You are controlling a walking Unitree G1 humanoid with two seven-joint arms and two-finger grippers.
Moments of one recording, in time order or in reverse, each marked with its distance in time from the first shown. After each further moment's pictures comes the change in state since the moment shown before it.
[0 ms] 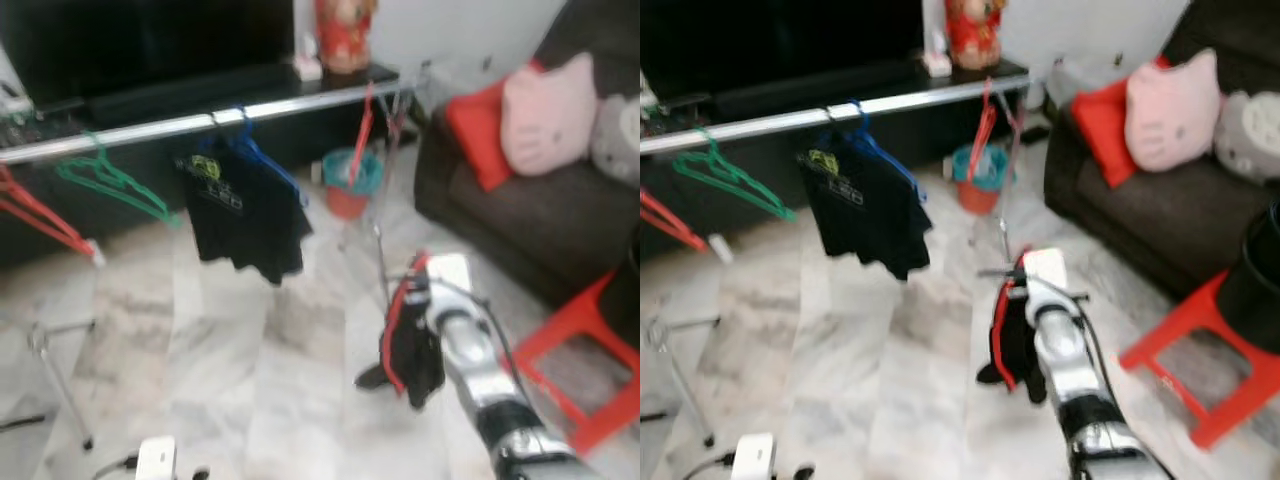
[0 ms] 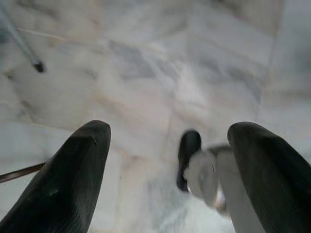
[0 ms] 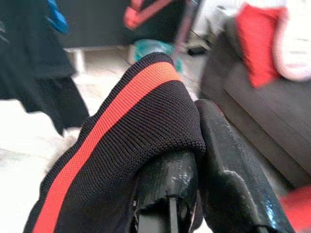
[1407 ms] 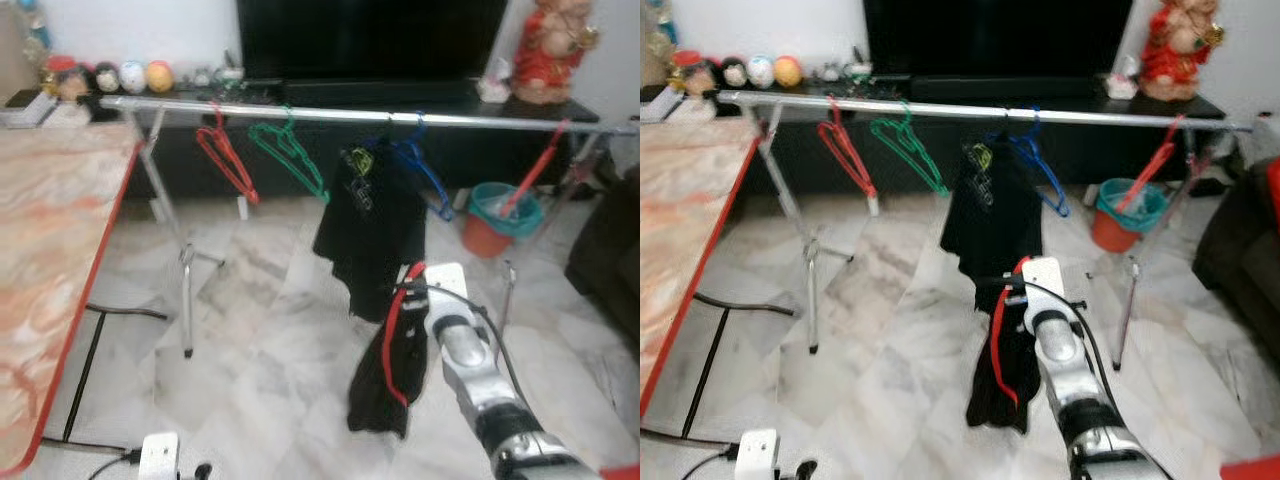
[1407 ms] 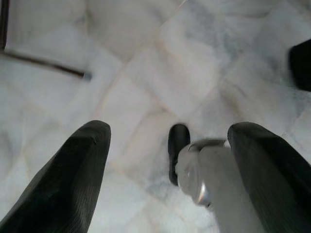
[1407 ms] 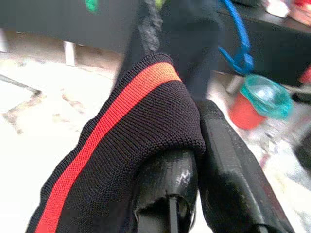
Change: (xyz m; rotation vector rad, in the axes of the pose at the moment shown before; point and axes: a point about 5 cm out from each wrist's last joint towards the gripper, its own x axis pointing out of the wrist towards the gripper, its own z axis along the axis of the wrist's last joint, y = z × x) left arm -0.002 -0.001 -0.007 -0.004 0.025 0.005; right arm -0.005 0.003 -0.012 0.016 0.019 0.032
